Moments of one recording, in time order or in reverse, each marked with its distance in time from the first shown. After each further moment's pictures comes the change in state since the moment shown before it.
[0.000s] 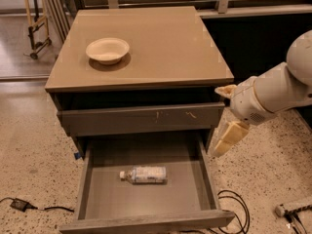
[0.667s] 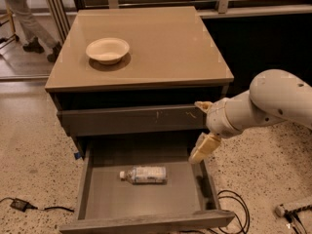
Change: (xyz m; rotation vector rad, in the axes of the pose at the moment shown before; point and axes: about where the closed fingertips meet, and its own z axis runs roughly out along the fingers) arm -0.003 0.000 0.097 -0.005 -0.093 -0.033
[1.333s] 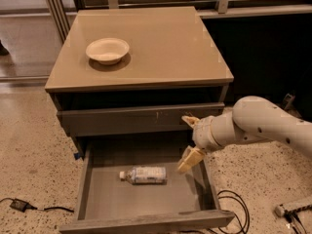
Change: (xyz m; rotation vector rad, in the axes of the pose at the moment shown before) arm 0.010 0.019 0.071 -0.030 -0.106 0.027
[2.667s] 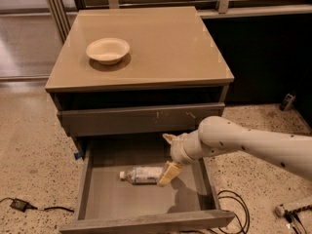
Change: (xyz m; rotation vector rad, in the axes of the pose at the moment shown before) arm 0.019 0.027 0.108 -0.087 0.029 -0.014
